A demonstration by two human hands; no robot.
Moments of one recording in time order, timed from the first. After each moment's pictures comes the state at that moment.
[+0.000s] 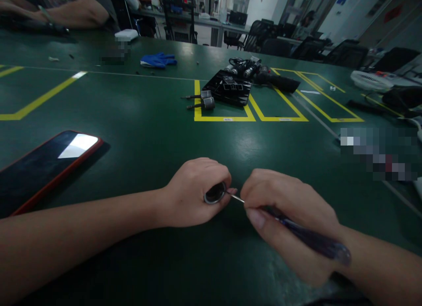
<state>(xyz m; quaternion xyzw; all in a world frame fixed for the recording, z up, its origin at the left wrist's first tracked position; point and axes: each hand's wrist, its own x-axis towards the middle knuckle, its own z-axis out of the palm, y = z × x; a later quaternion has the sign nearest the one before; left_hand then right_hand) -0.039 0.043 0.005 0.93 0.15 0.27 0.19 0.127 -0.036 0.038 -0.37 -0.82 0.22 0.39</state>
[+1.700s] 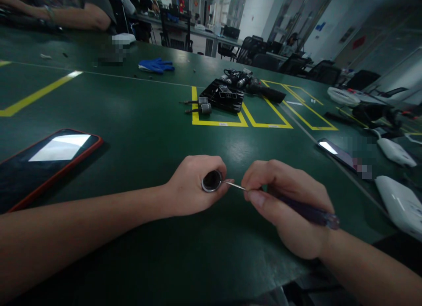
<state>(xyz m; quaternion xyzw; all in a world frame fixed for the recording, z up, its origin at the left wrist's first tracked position) -0.043 0.038 0.006 0.89 0.18 0.35 0.23 0.112 -0.049 0.058 -0.47 -0.75 0.20 0.42</state>
